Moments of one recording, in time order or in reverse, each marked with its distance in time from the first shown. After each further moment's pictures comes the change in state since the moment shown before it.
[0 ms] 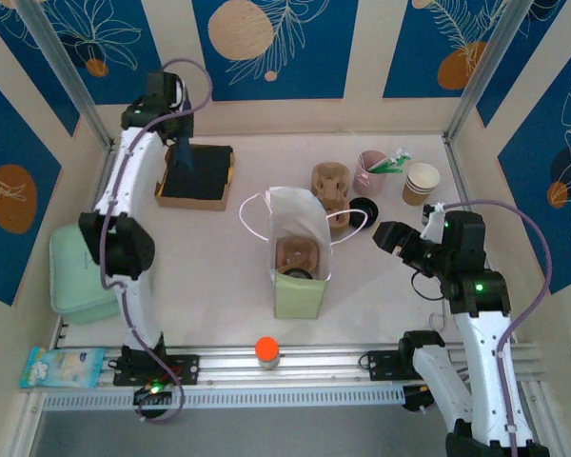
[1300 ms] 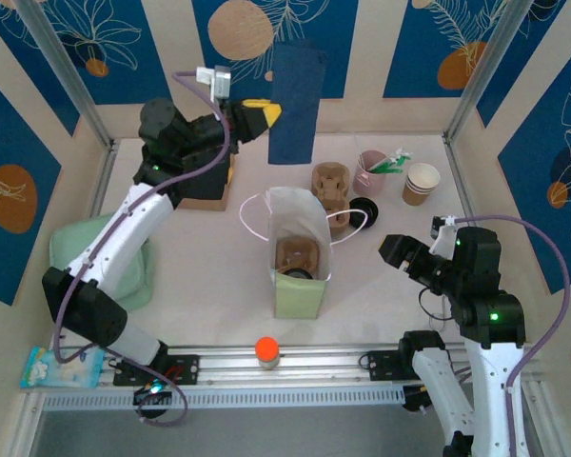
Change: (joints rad) left arm -0.312 -0.491 -0.663 1.287 1.016 -0.619; right arm 0.000 -0.100 0.080 -0.158 0.000 0.016
